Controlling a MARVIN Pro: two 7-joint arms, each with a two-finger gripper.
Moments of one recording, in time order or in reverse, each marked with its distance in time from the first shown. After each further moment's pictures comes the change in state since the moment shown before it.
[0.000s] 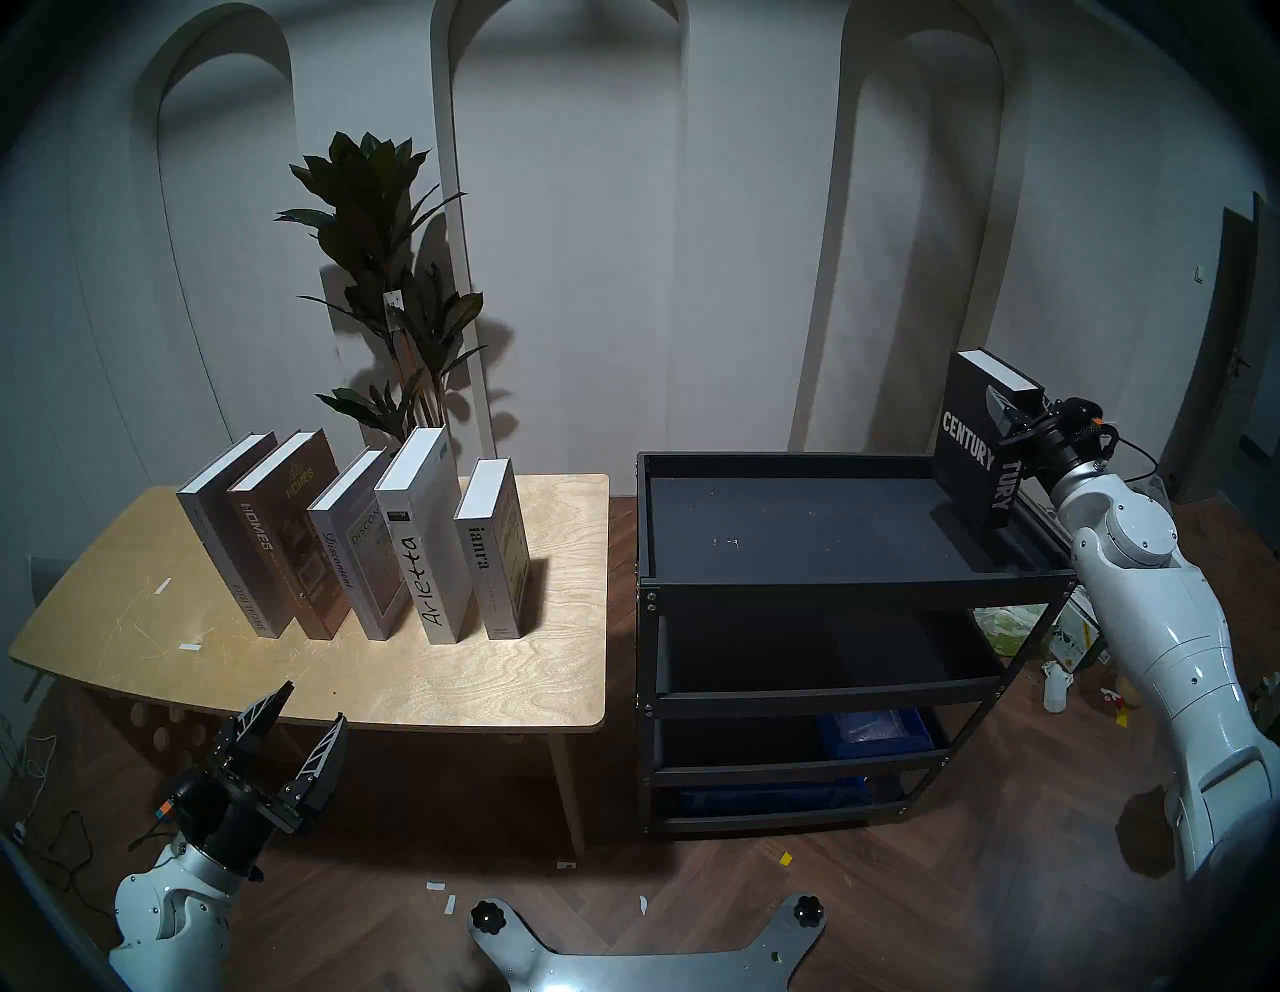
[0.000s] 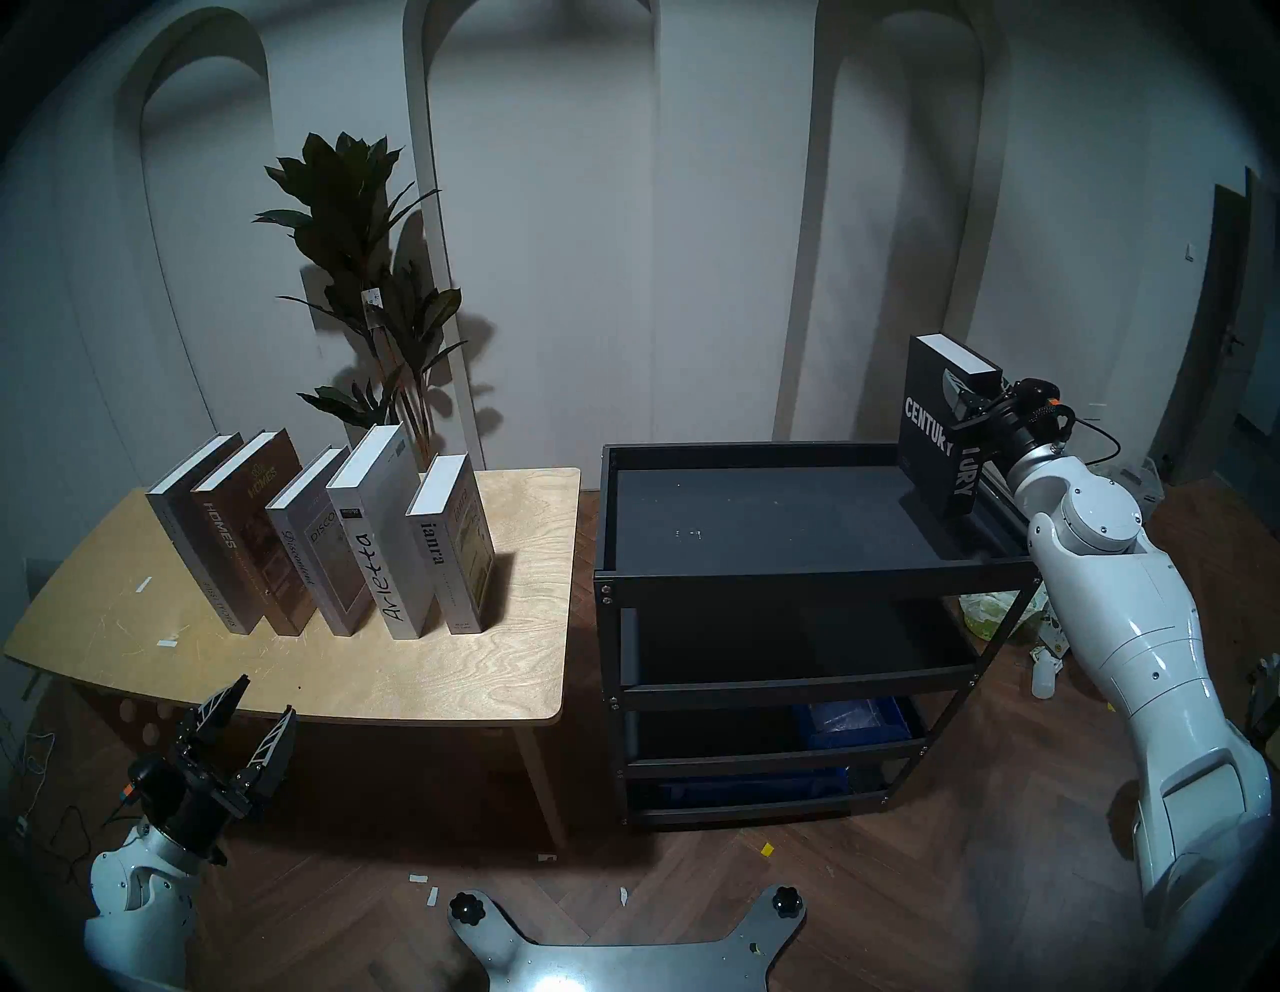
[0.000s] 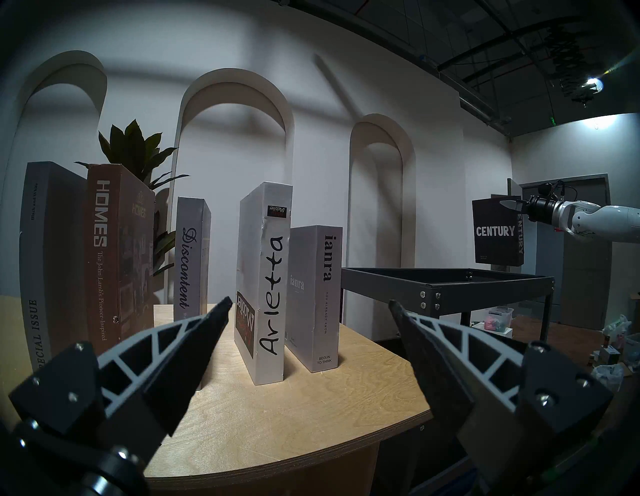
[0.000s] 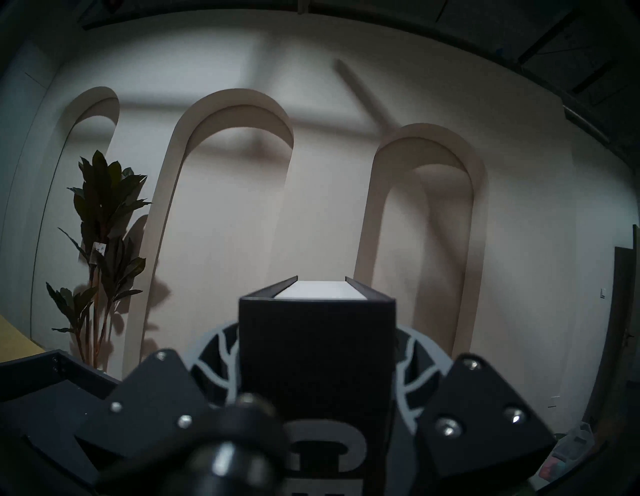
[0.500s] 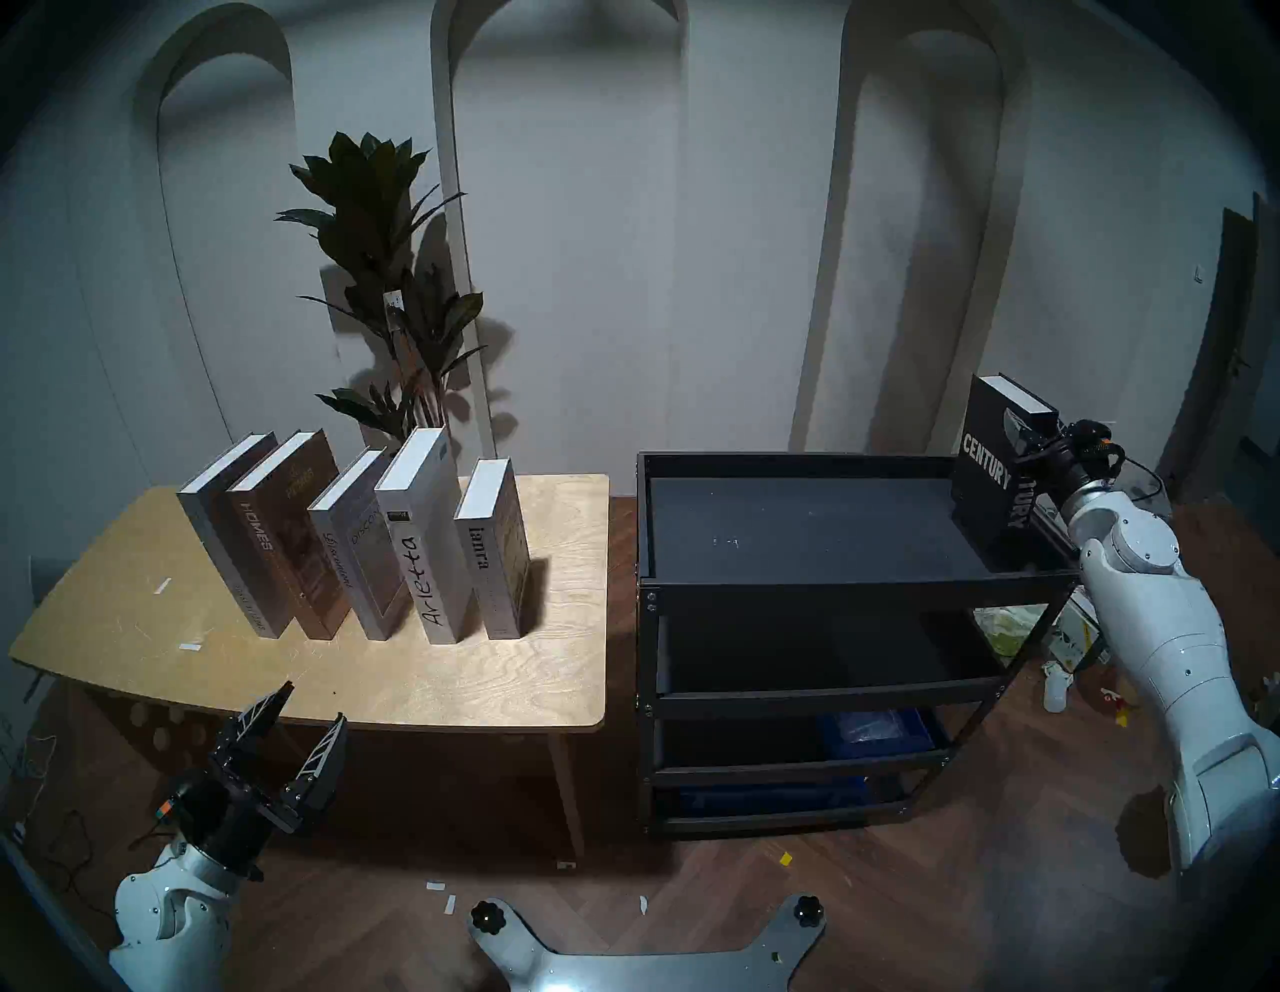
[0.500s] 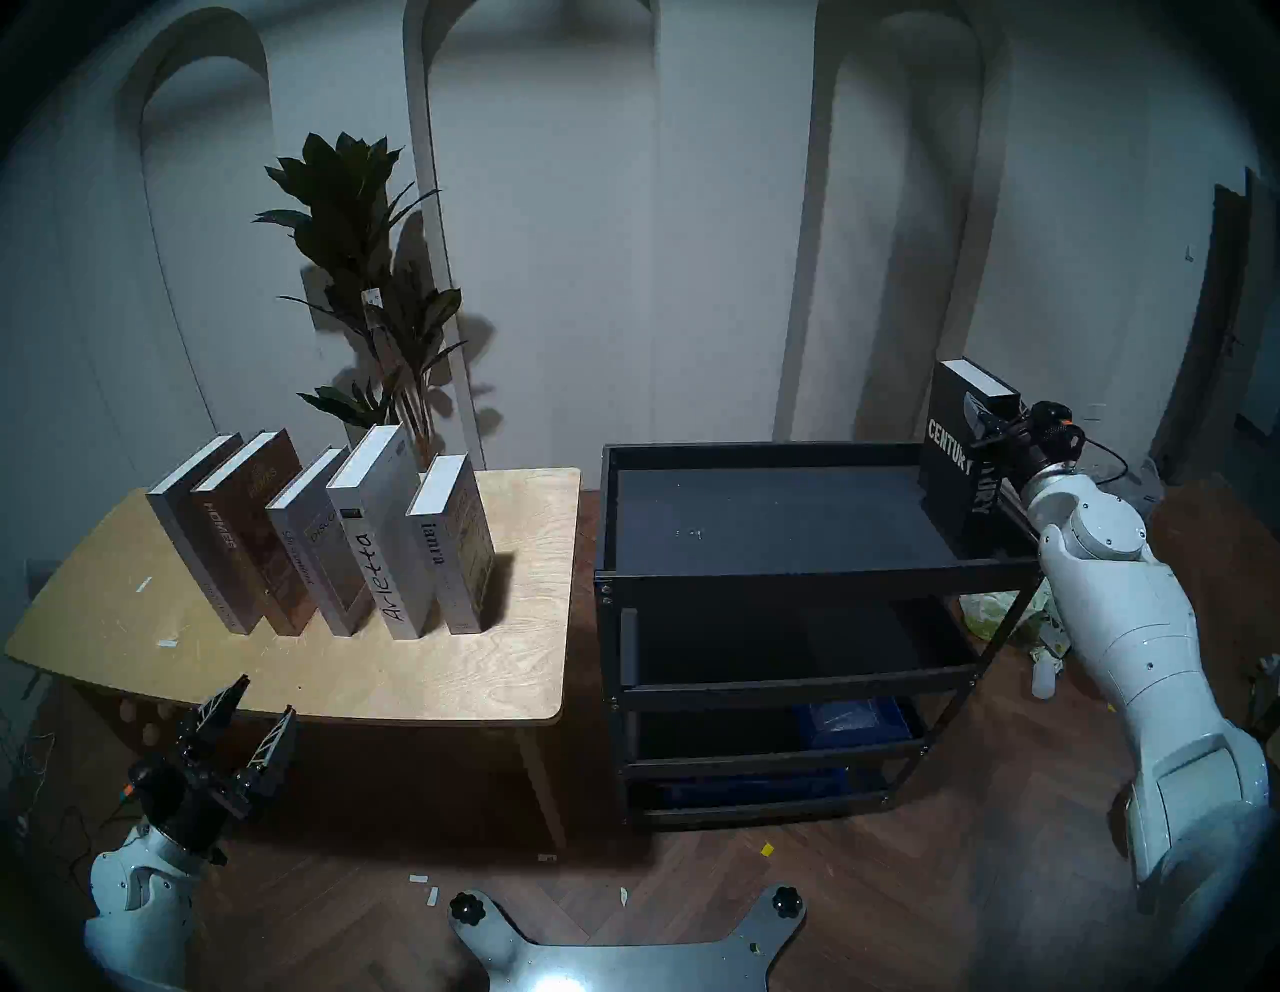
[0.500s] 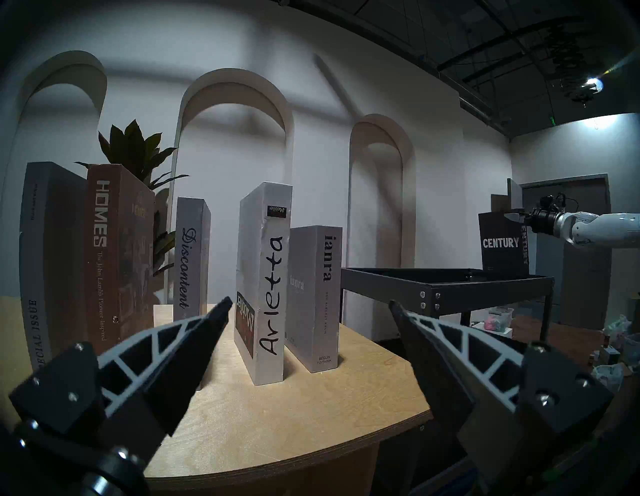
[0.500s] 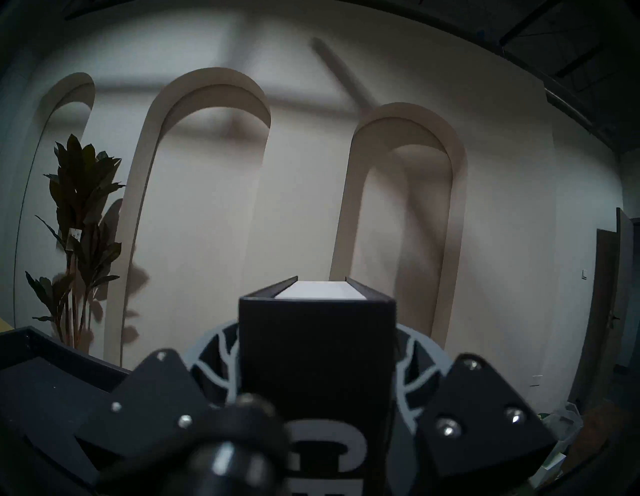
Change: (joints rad) left arm 0.000 0.000 0.000 0.000 0.000 0.000 0.000; right arm 0.091 -0.007 -0.027 0.190 -0.027 -0.010 0.067
